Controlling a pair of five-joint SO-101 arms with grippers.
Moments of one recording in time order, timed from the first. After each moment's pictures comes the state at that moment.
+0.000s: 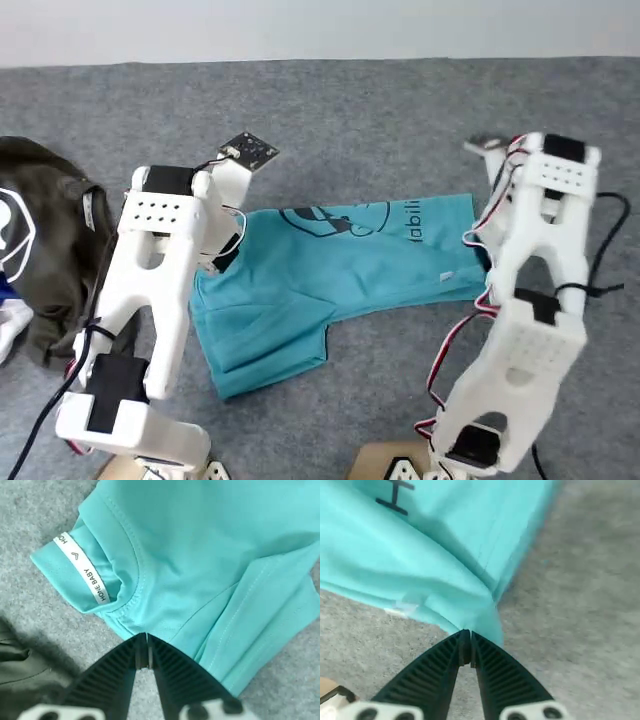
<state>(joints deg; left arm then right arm) 2.7 2.5 9.0 89.4 -21.3 14.5 31.0 -28.3 100.3 38.6</state>
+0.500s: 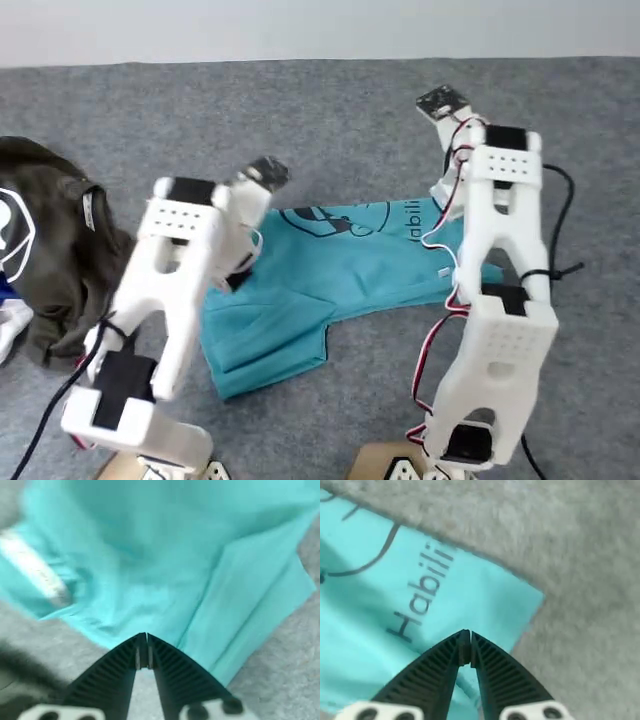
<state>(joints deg) 7.5 4.1 16.6 87.0 -21.9 3.9 35.1 -28.1 77.4 35.1</state>
